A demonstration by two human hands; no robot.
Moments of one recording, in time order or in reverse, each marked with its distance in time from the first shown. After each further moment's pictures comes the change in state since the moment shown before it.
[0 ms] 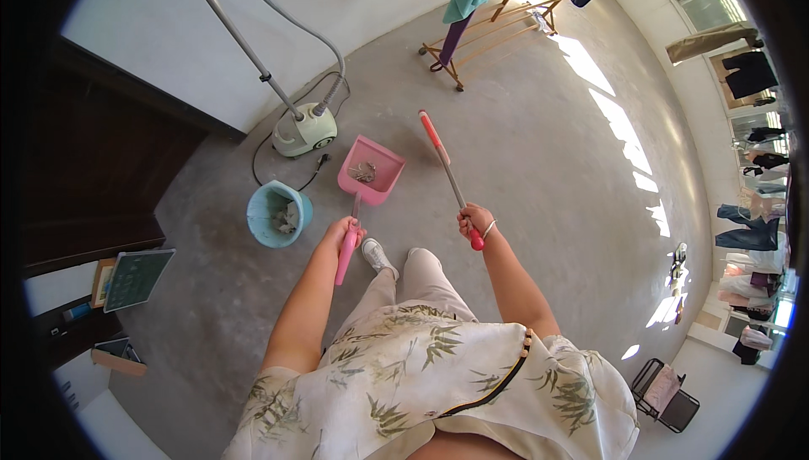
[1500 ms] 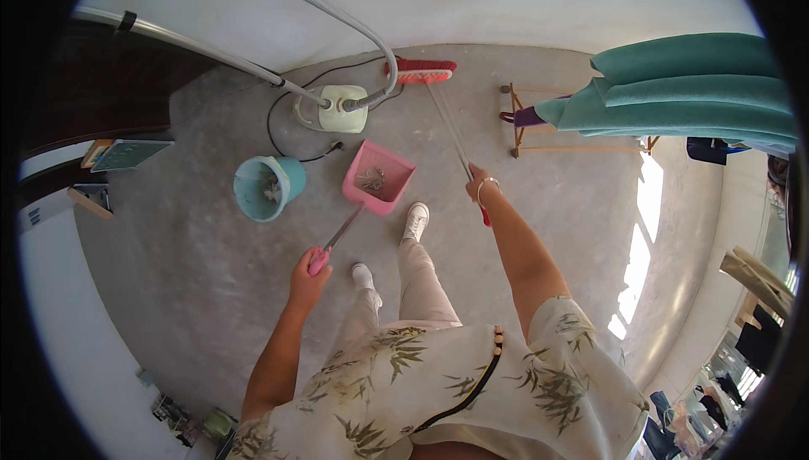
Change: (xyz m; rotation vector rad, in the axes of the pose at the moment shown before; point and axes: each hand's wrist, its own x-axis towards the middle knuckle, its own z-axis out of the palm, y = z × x) left_hand -0.030 0.091 0.176 0.336 0.661 0.733; right_hand 0.342 -0.329 0.148 -1.840 -0.102 -0.043
